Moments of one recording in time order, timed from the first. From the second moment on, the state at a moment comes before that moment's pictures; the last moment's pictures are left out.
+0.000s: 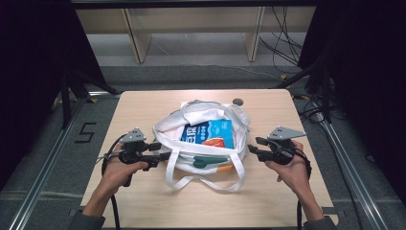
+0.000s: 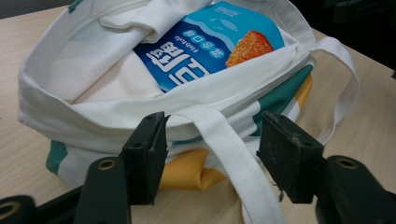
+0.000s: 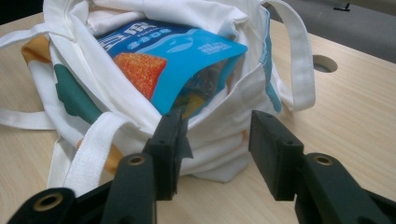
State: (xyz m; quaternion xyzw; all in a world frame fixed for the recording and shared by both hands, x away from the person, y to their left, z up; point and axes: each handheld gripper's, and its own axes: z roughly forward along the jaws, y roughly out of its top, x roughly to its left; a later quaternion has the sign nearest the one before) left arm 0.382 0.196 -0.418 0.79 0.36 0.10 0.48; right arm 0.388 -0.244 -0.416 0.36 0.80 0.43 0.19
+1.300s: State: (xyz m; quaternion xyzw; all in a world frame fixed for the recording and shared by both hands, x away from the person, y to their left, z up) left arm 0.330 0.191 -0.446 0.81 0.35 0.11 0.46; right arm 0.346 -0.258 -0.440 0.38 0.80 0.43 0.18
